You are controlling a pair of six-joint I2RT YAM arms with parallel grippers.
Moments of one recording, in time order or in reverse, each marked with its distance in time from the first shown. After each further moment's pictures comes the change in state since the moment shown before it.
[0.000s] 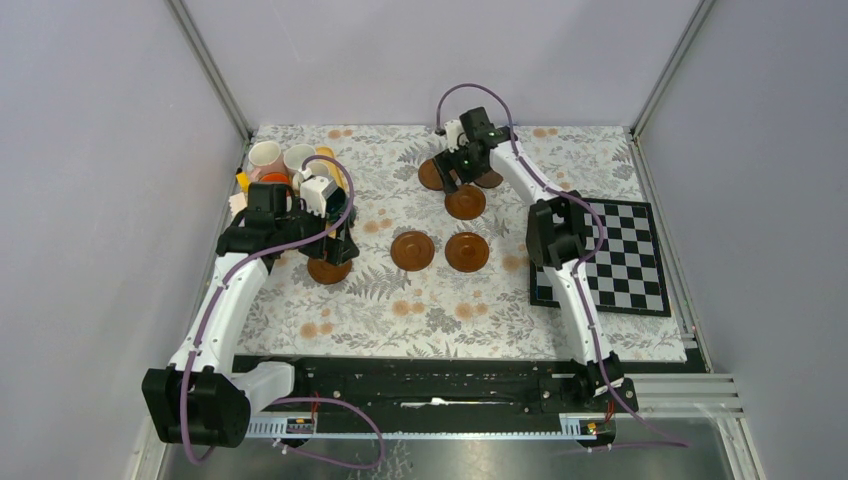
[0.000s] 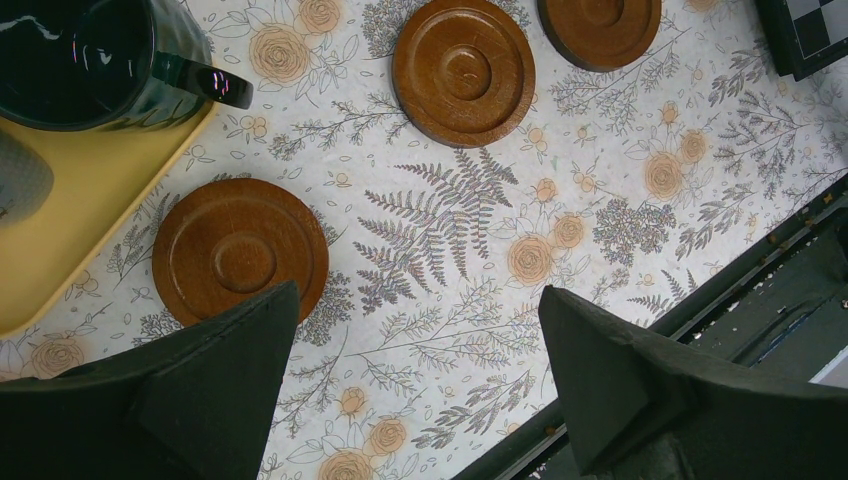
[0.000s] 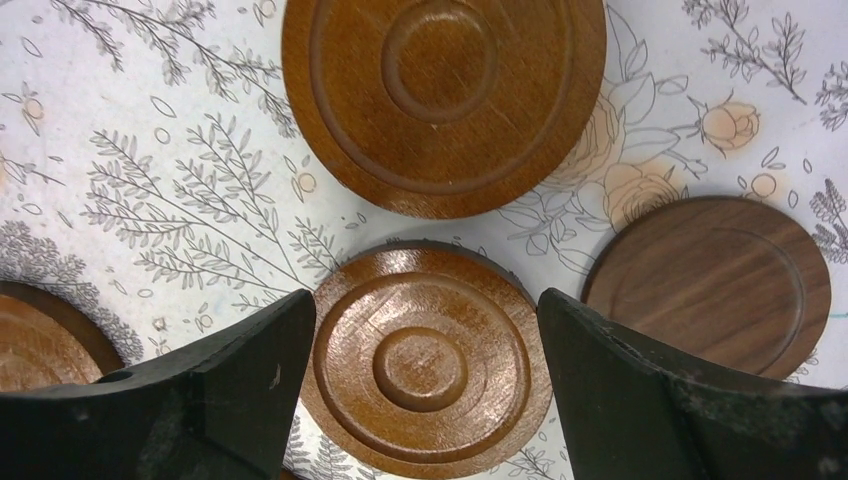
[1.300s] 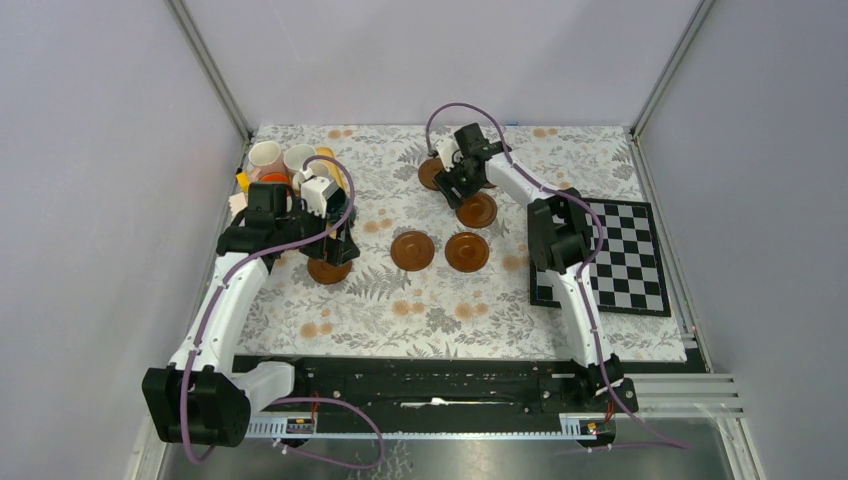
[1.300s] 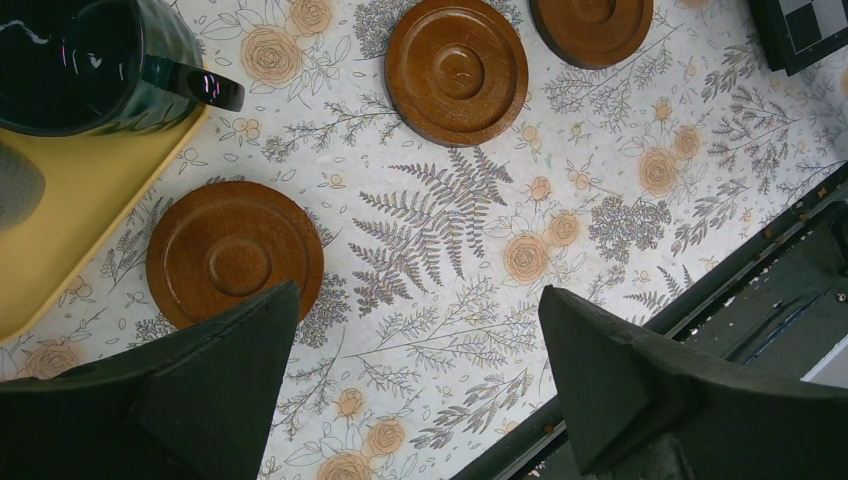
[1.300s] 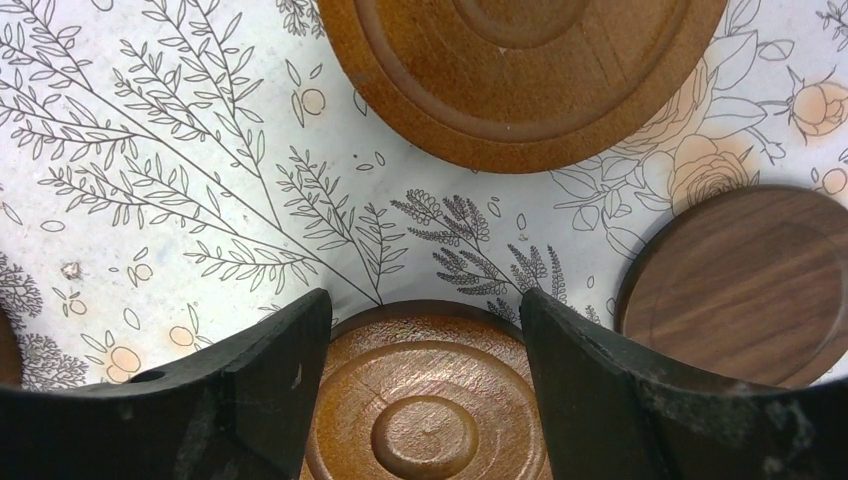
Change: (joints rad) left arm 0.000 0.003 0.000 -0.002 0.015 0.008; right arm 0.035 -0.098 -0.269 0.133 0.065 -0.168
